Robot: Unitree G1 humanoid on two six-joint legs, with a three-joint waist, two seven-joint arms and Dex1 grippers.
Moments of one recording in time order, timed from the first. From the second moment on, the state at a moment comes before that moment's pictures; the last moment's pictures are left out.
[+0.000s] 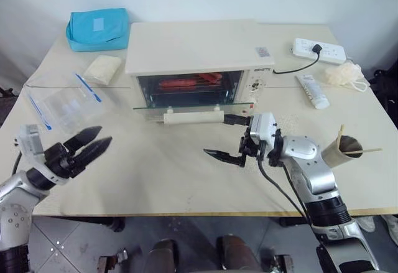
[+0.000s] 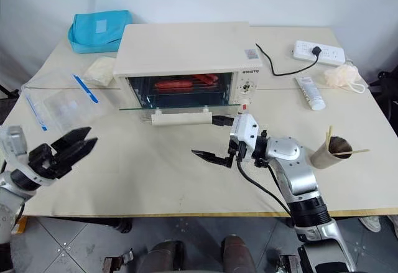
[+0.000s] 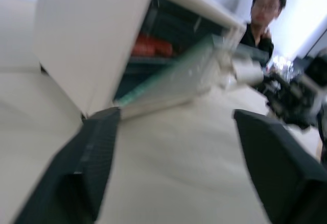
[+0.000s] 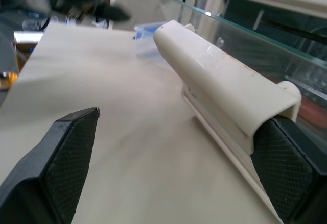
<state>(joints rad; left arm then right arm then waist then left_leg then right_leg) -0.11 0.68 0.57 -0.03 -0.92 0.53 -0.95 -0.46 -0.42 0.12 -0.02 0.34 -0.04 1.07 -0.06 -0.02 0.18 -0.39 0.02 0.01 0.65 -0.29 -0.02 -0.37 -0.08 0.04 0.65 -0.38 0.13</state>
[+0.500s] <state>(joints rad) -0.48 0.55 0.33 0.18 -0.73 0.40 -0.96 -0.46 -0.40 0.12 0.00 0.31 -0.11 1.06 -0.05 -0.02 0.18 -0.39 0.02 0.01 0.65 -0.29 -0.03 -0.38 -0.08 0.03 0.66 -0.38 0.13</state>
